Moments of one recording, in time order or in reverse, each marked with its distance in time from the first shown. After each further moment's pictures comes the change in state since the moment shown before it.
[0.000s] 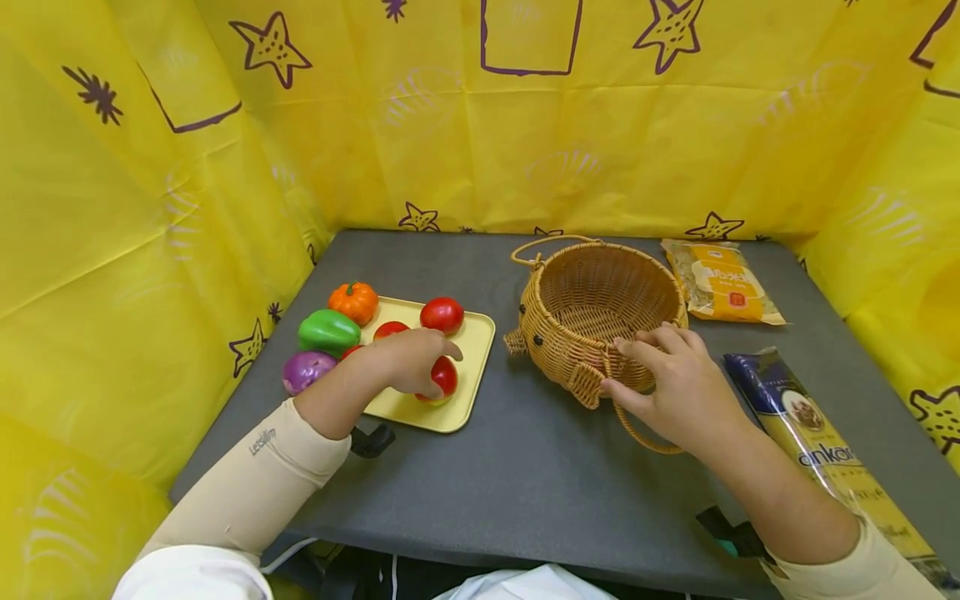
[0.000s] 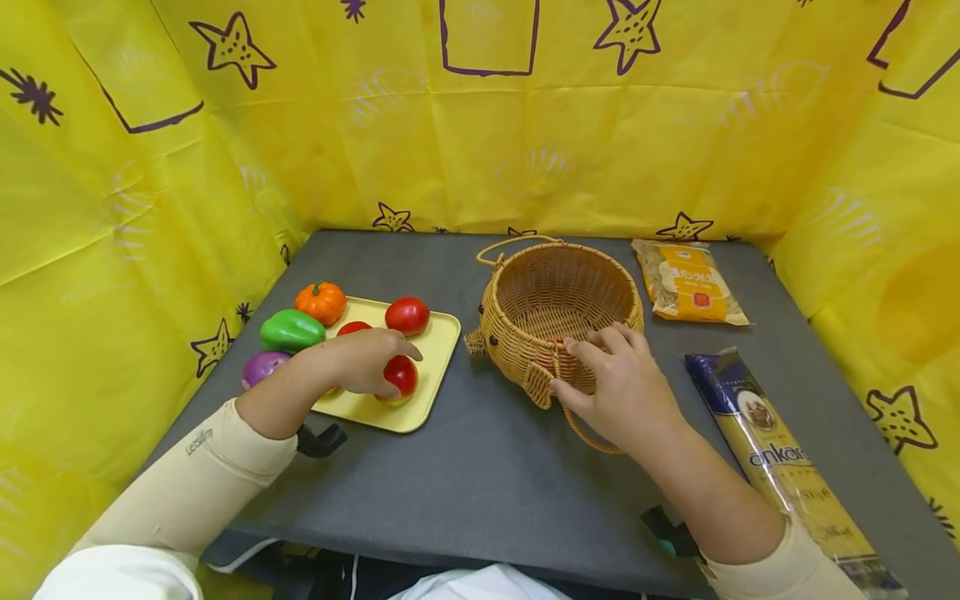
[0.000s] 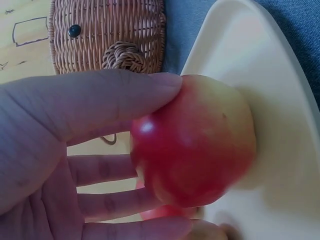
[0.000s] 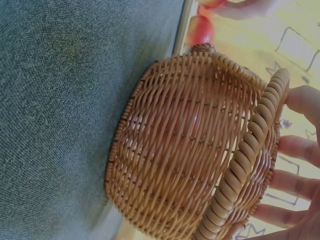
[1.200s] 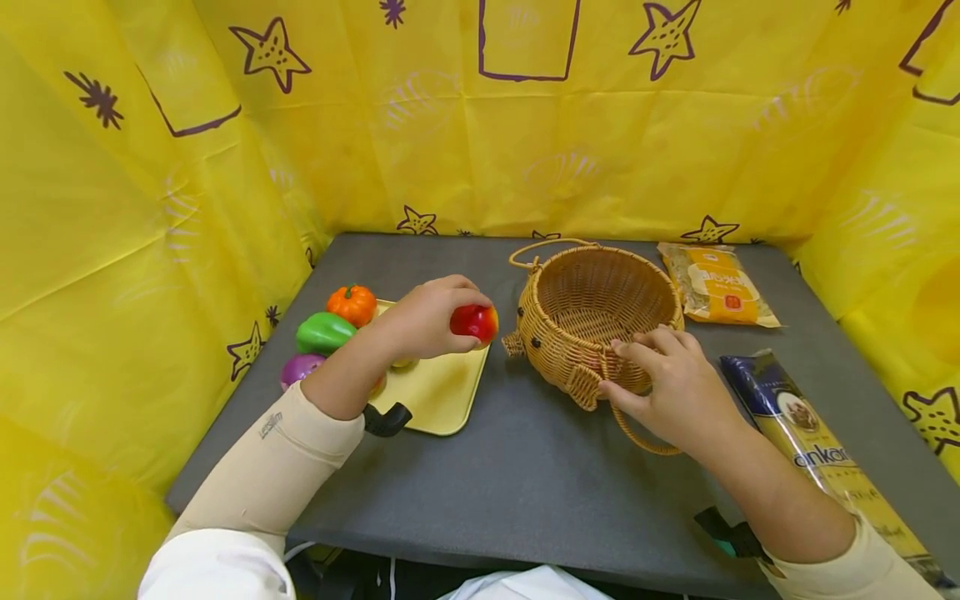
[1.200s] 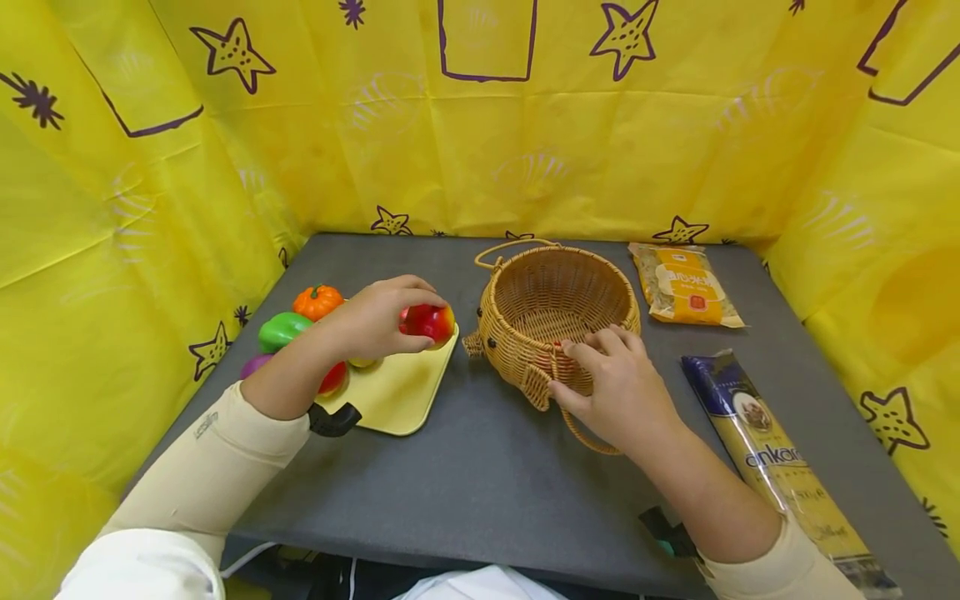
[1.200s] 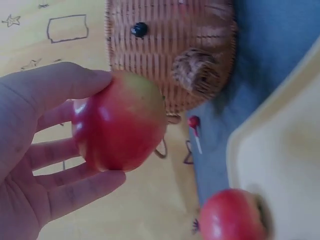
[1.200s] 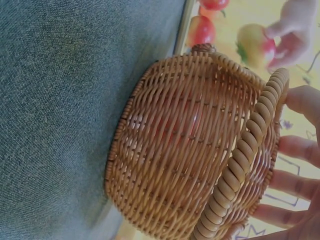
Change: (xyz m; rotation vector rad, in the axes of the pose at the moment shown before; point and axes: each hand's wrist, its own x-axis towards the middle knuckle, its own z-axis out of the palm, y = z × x) left_hand 0.012 0.019 -0.043 -0.092 0.379 0.107; right_hand 0.000 -0.001 0.000 -0.015 -0.021 0.011
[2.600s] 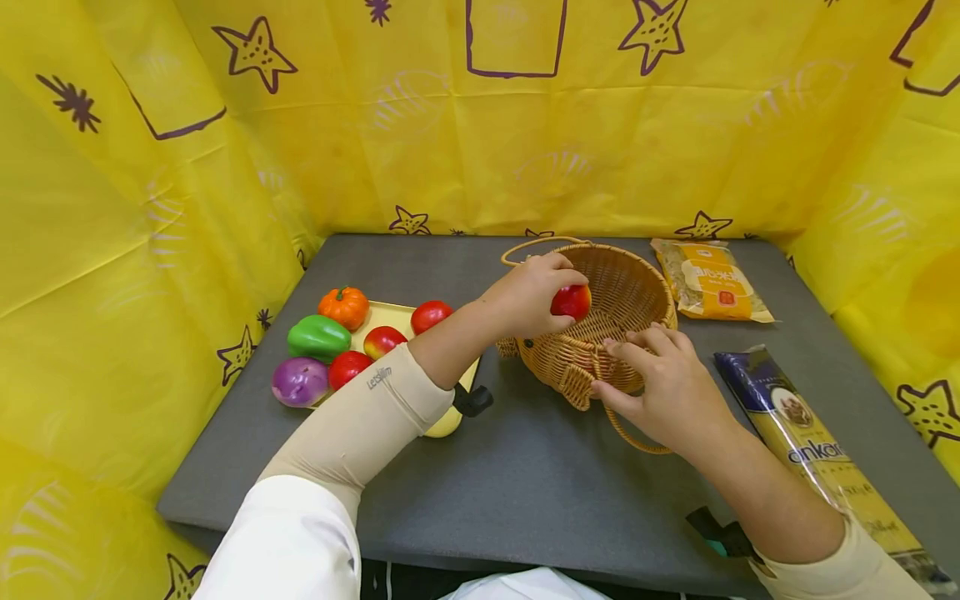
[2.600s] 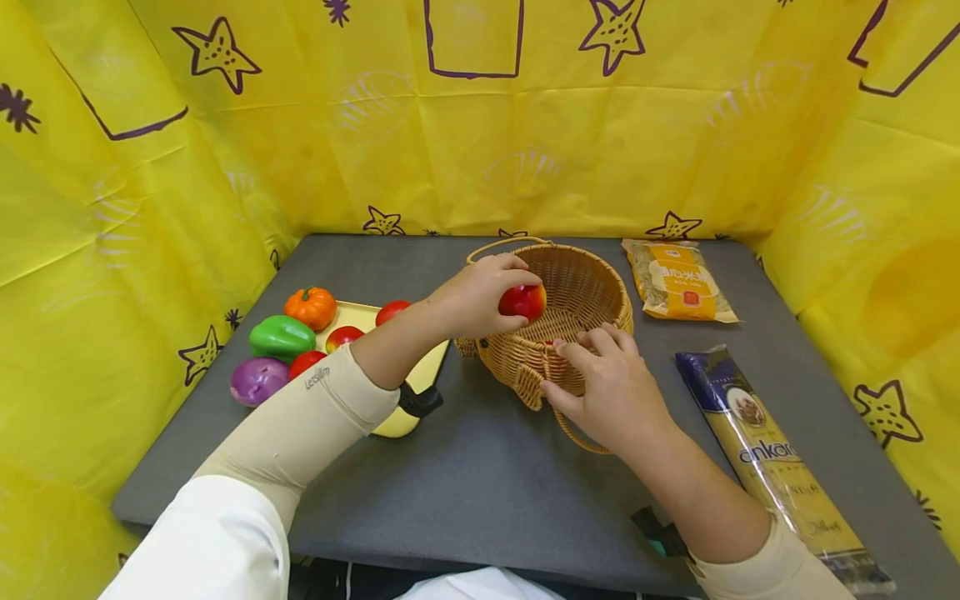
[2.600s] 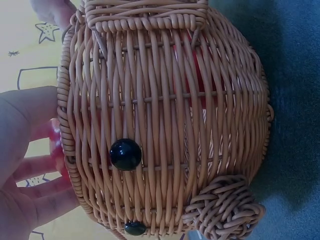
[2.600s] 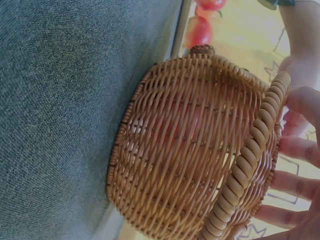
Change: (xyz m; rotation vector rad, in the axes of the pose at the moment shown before) left_hand 0.102 0.078 0.027 0.087 -0.031 0.084; right_hand -0.001 0.002 0.003 0.018 0.019 0.019
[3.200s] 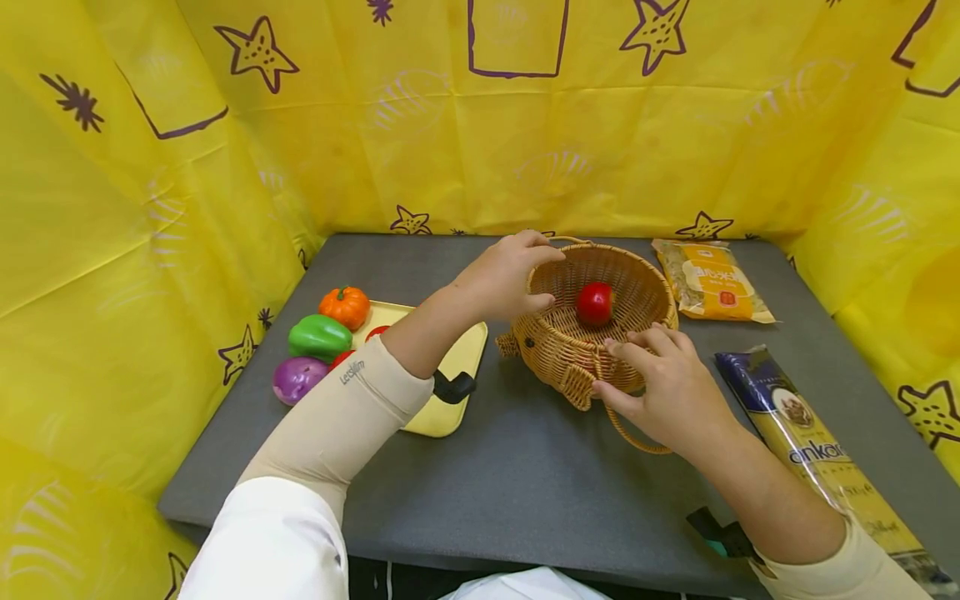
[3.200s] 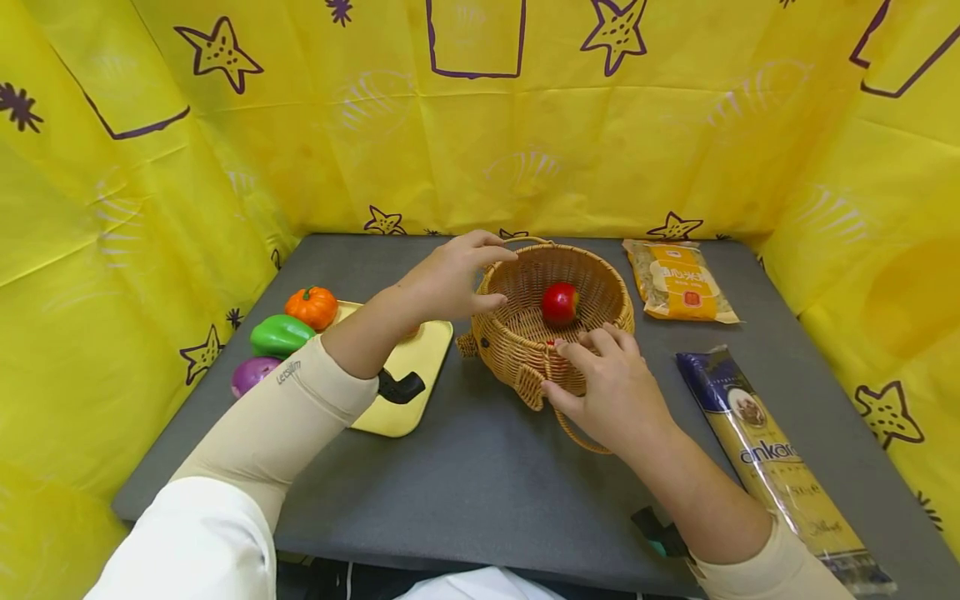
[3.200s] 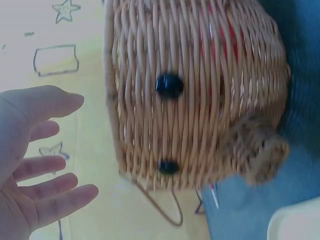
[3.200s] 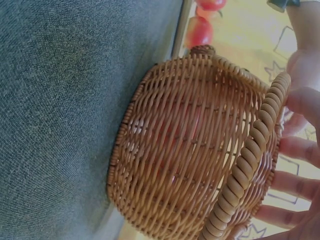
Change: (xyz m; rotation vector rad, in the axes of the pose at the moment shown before) left_hand -0.016 -0.022 -0.025 -0.041 0.069 -0.044; right_hand 0.000 -0.002 -0.001 -0.010 -0.025 0.021
